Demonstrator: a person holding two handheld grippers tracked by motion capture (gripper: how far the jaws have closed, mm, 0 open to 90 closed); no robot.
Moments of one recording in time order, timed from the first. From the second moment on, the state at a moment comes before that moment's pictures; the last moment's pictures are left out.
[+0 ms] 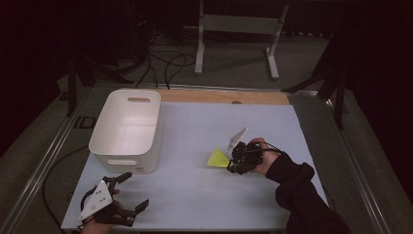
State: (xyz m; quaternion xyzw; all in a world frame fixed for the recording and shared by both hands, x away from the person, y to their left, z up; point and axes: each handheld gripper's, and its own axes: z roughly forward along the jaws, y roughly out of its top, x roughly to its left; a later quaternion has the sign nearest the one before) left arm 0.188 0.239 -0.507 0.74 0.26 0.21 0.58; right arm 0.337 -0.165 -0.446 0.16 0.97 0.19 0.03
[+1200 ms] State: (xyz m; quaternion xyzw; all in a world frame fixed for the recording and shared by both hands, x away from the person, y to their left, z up) left arm 0.189 0.239 -0.507 0.74 0.26 0.21 0.58; right arm 0.341 -0.116 -0.409 0.10 0.97 0.23 0.04
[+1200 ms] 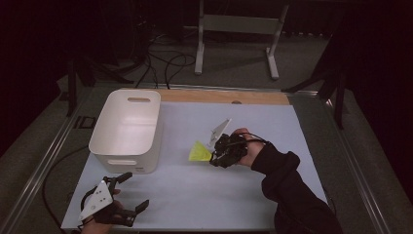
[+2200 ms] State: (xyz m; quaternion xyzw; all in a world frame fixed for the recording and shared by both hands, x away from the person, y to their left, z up) left arm 0.189 0.238 -0.508 0.74 0.26 0.21 0.58; right arm 0.348 -0.062 -0.373 0.05 0.97 0.25 0.03
